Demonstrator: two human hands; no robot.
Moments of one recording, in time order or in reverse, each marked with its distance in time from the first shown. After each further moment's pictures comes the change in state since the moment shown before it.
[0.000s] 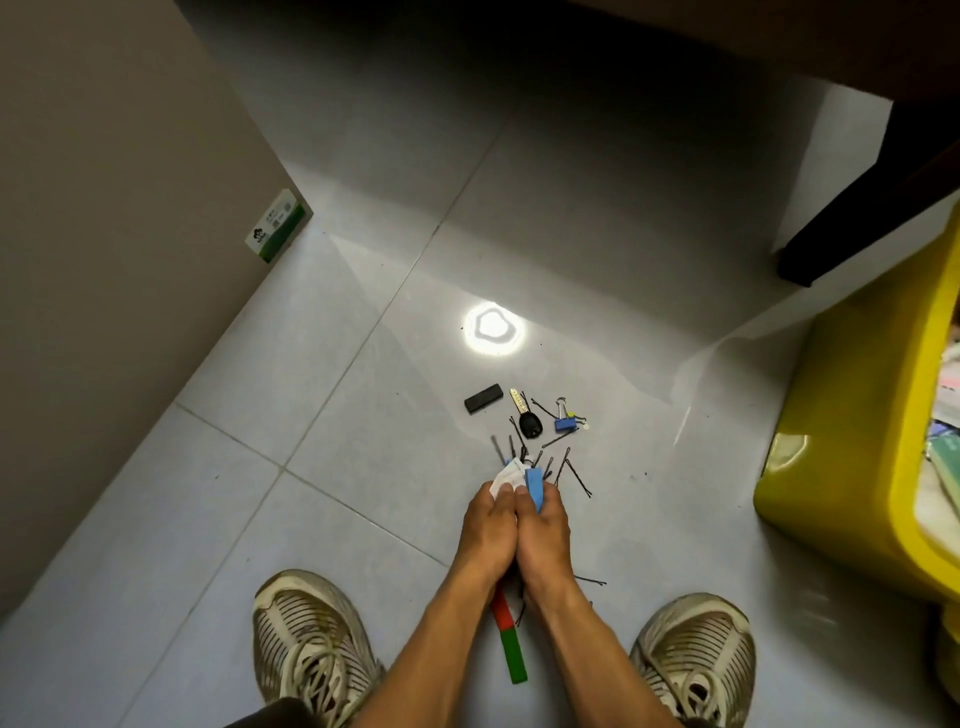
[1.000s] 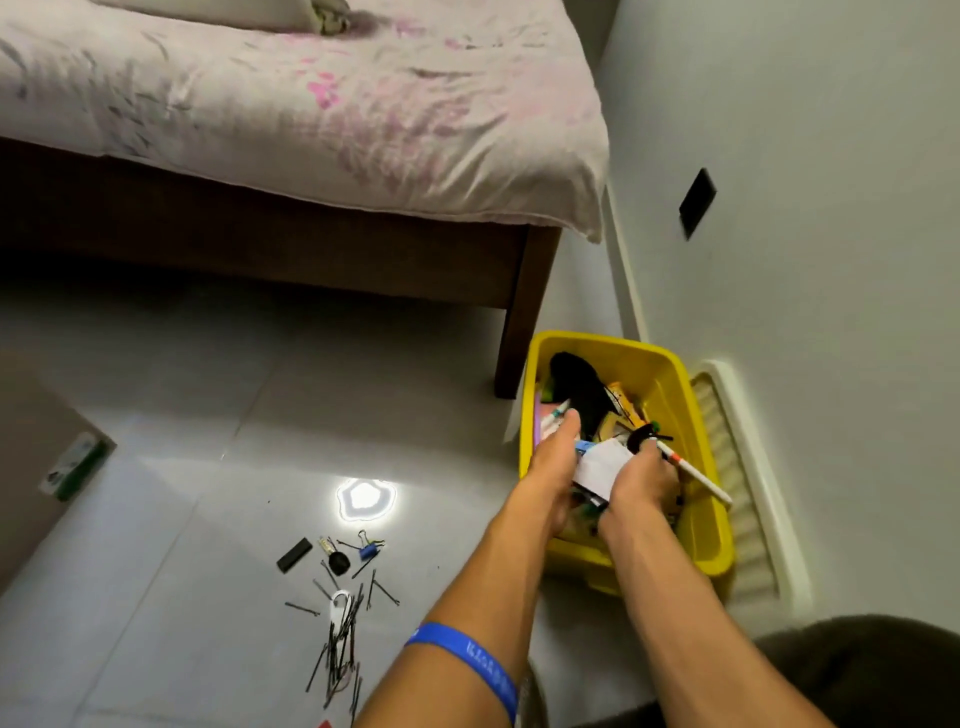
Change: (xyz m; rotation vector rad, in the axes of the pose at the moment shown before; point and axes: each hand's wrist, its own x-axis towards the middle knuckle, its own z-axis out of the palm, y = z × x) left_hand -0.214 0.220 0.212 -0.148 -0.653 0.137; right_hand -0.065 -0.191 -0.323 0.740 0.815 -0.130
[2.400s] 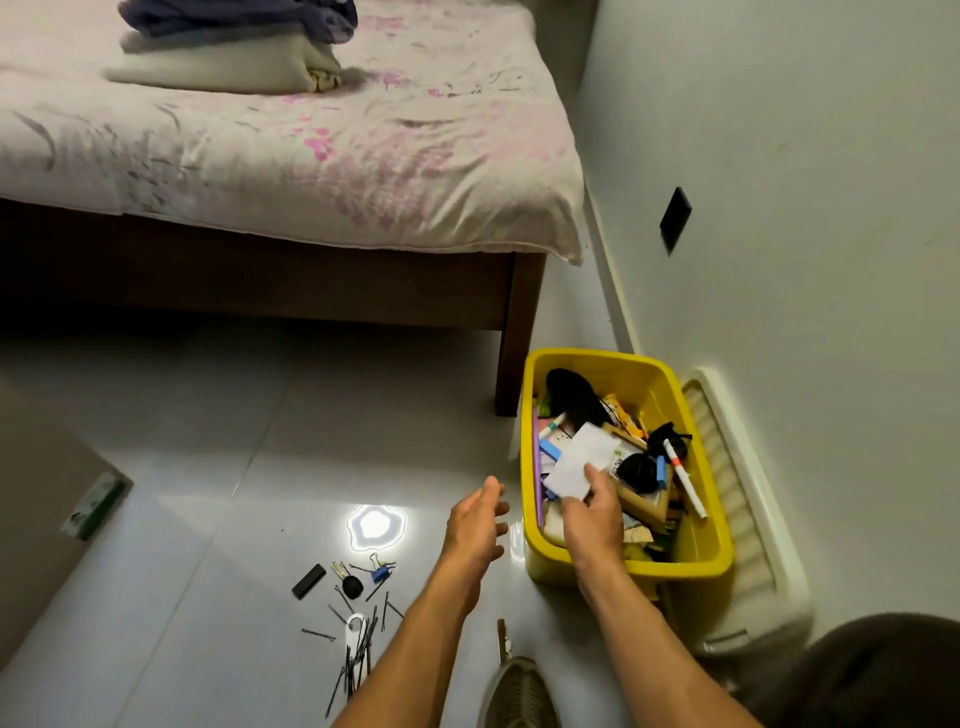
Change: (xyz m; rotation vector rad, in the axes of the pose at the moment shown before) left_hand -0.014 -0.045 -0.086 0.266 0.234 0.132; right_hand -0.032 0.046 -0.020 -0.445 -0.394 -0.321
